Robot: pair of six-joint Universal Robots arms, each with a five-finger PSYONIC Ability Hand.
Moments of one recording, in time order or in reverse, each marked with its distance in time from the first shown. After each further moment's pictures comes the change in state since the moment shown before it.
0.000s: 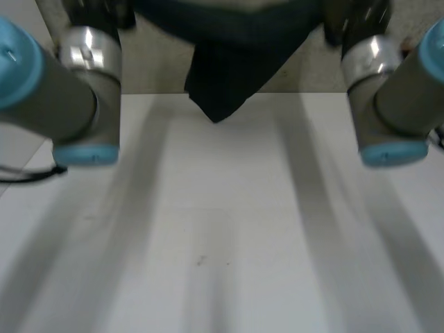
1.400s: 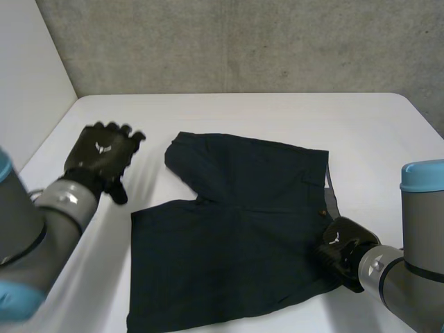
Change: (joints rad) left arm 0.136 0.270 -0.681 -0.338 0.185 0.041; right arm -0.021 -0.212 0.759 0.716 -0.058 -0.299; left_hand -0.901 -0.940 -0.928 -0.941 -0.907; right_hand 0.000 0.000 0.000 0.000 0.000
